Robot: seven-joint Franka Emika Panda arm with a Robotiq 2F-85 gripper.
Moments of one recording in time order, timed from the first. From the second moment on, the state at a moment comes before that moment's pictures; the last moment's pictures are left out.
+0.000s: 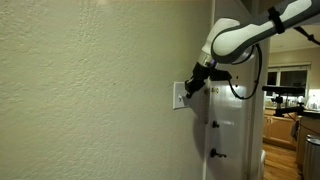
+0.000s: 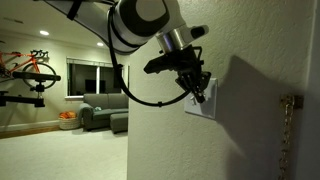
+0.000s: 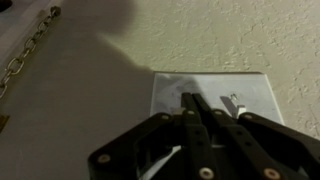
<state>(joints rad) -0.09 0.01 -0.11 -1.90 -0.09 2.50 0.03</state>
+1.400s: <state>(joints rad) -0.03 -0.18 -0.01 -2.21 -0.08 2.12 -0.02</state>
